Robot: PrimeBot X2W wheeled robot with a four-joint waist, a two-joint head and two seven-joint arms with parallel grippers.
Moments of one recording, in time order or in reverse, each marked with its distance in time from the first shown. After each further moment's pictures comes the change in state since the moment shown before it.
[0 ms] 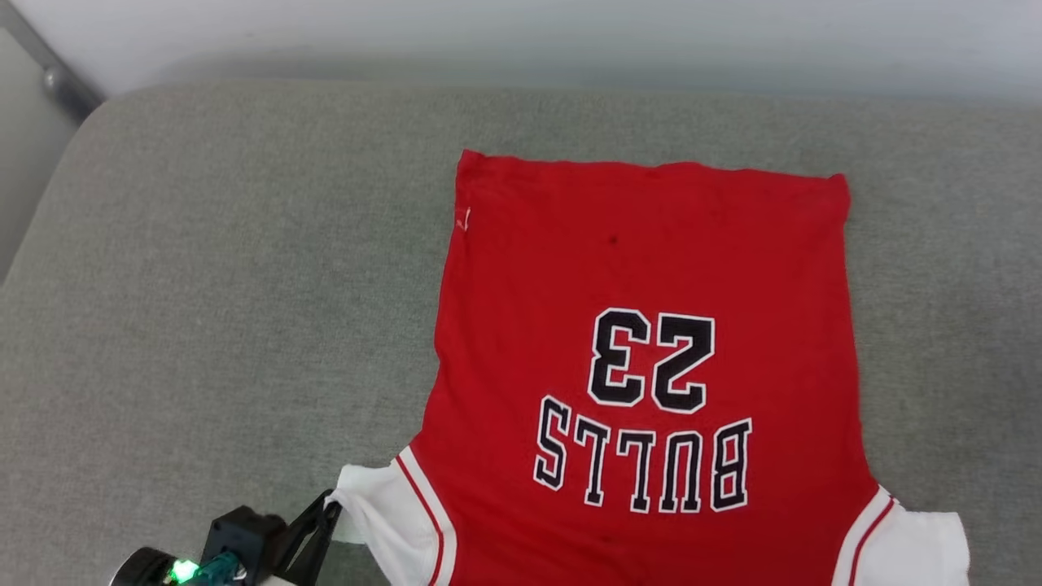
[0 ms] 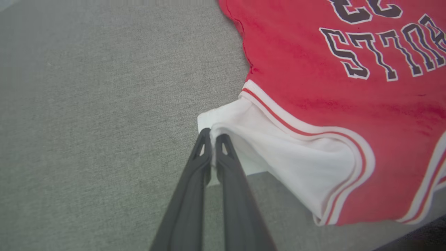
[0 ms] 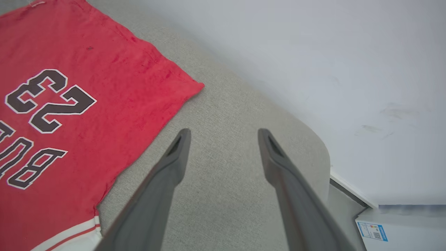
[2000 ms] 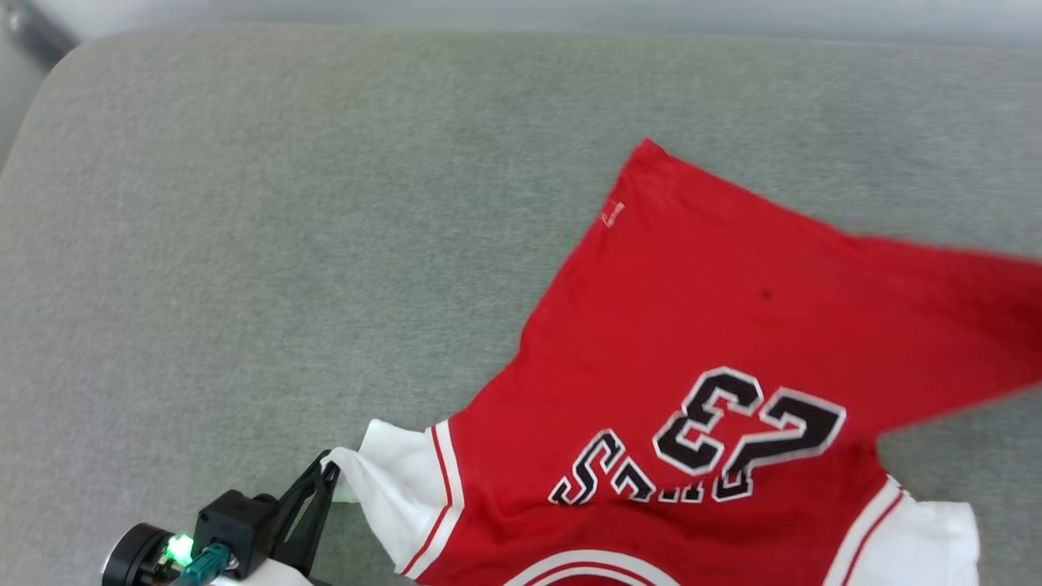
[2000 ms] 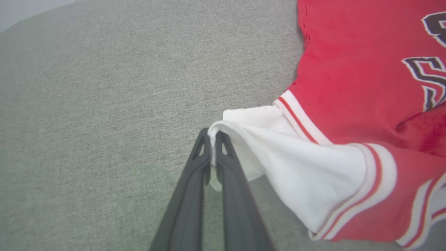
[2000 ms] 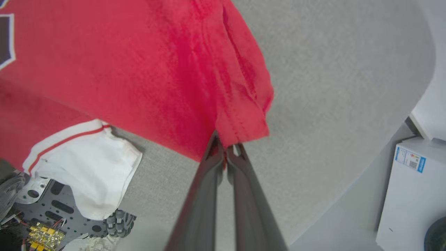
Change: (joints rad) left arm -0.019 -0.047 0.076 -0.022 0.074 0.018 -0.058; right arm -0.351 -0.178 0.450 0.110 0.285 0.000 0.418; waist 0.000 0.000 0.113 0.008
